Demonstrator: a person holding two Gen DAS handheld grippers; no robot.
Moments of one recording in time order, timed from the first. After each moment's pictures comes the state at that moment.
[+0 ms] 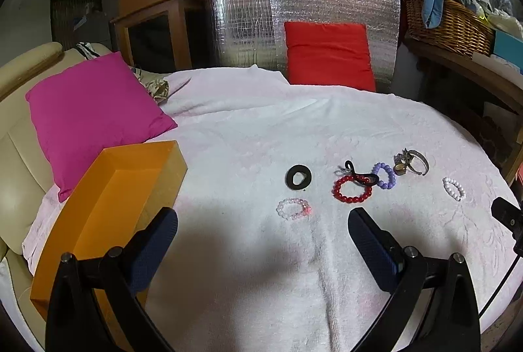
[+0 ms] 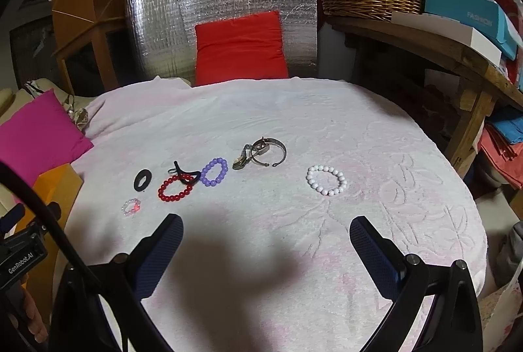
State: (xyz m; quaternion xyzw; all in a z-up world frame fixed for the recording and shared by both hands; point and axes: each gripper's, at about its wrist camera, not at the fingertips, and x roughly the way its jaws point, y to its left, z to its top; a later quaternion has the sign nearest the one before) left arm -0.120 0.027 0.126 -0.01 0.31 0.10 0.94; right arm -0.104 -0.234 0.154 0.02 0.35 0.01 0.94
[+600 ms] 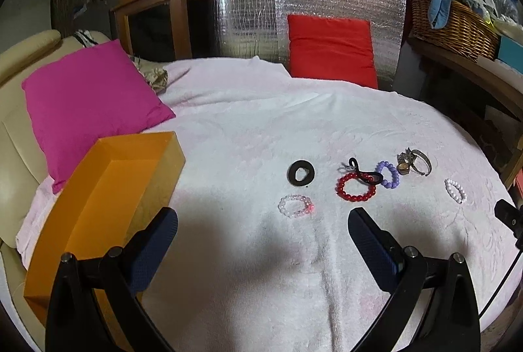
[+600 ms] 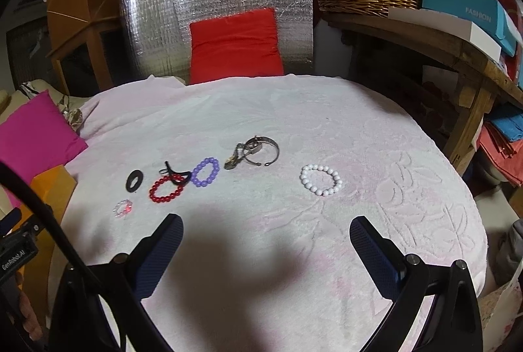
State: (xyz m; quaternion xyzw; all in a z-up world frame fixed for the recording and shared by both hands) left arm -0.108 0.041 0.118 -0.03 0.33 0.10 0.94; right arm -0.093 -0.249 0.147 0.03 0.35 0.00 0.93
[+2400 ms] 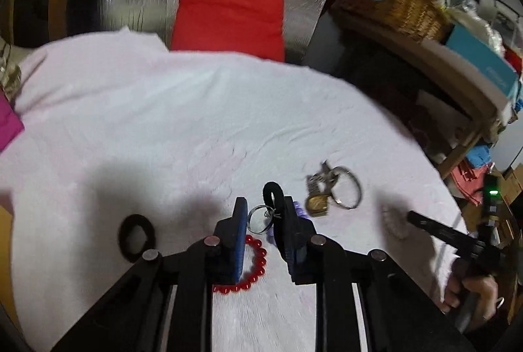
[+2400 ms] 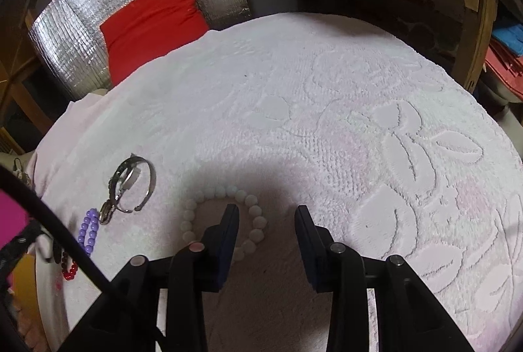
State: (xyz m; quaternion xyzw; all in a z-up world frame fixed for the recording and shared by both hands) left arm 0.047 -0.035 0.095 -0.08 0.38 -0.13 0.91; right arm 0.056 -0.376 0.045 0.17 0.44 -0.05 0.88
